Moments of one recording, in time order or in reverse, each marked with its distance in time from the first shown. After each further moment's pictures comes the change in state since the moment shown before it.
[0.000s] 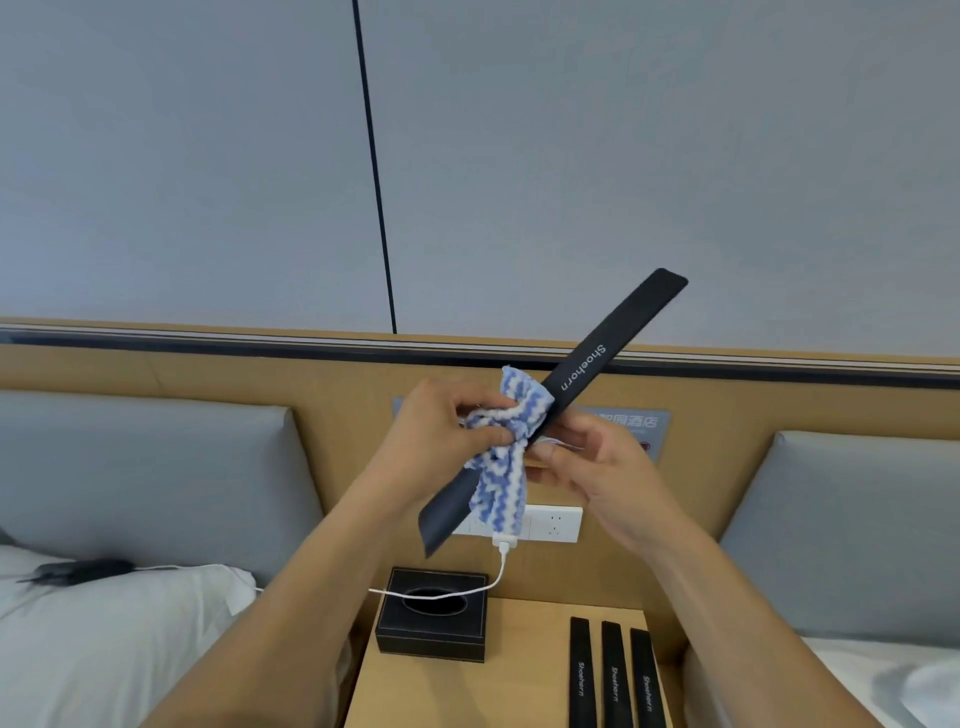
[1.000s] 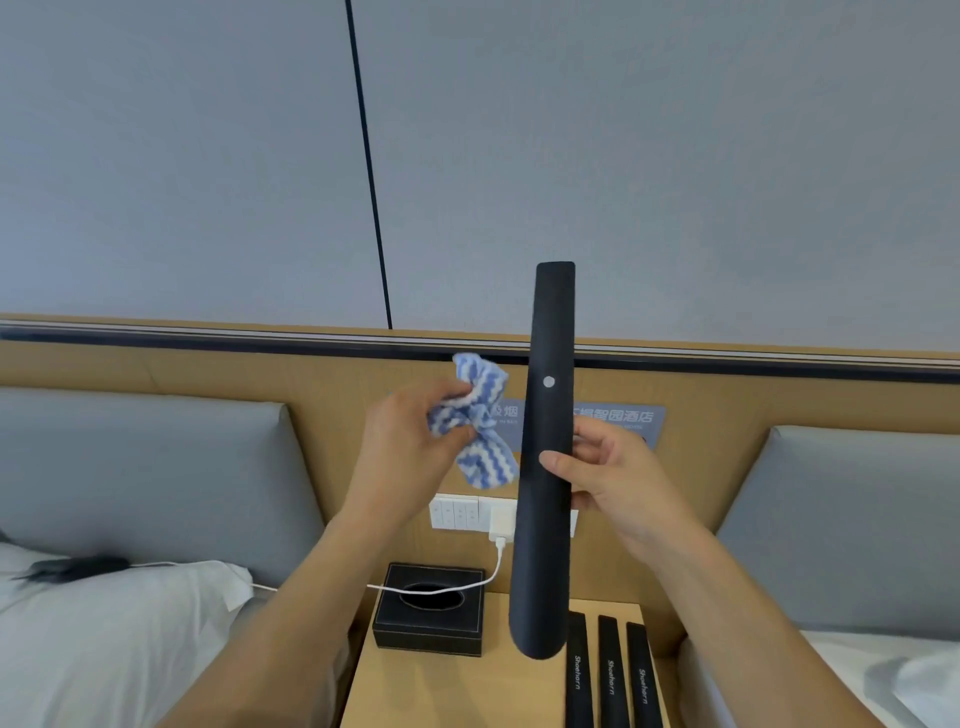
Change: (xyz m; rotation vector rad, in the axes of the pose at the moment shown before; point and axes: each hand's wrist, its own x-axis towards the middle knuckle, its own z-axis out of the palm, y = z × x) left_hand -0.022 -0.011 -0.002 0.190 0.222 0.024; right_hand -0.016 -0.009 -0.003 -0.169 0.161 0.169
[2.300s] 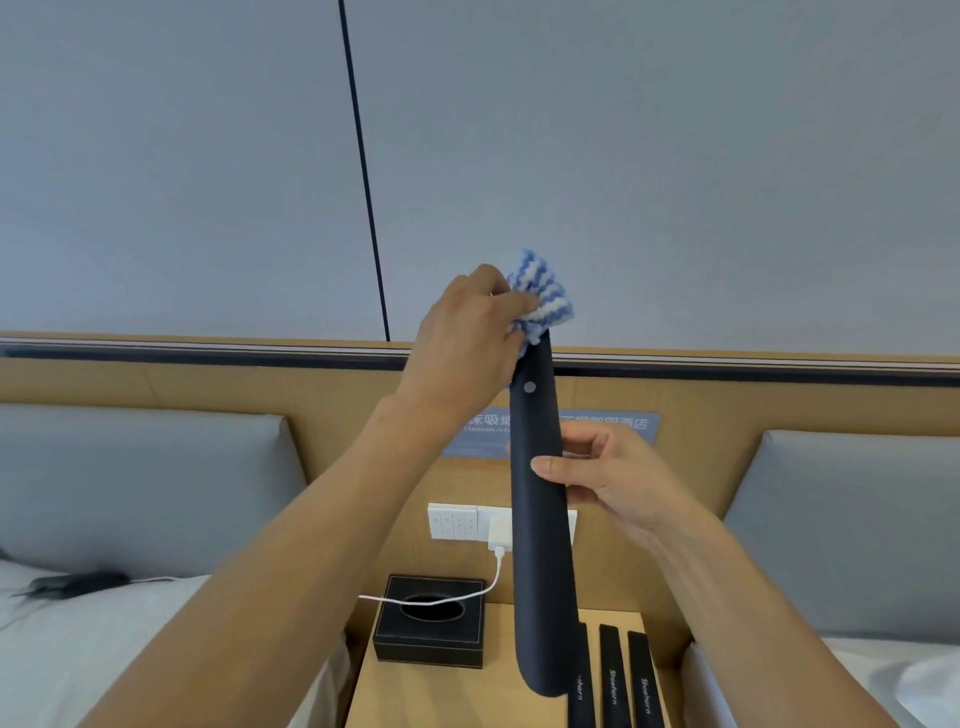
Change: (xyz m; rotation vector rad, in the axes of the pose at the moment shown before) left_hand 0.068 0.080 -0.001 0.344 0.080 0.438; right_hand 0.002 -0.019 -0.006 0.023 -0.093 0.032
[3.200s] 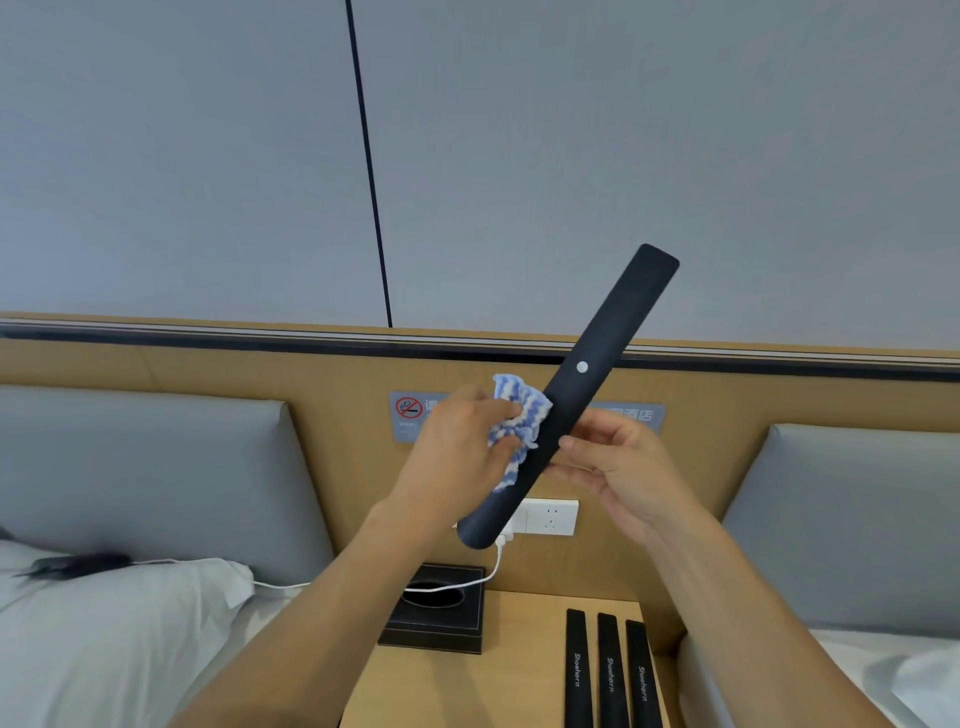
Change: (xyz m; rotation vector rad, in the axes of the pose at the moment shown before) left_hand -0.085 -0.012 0.036 -0.109 -0.269 -0.250; right_hand 0.012 0.023 -0.002 0.252 0.189 -0.020
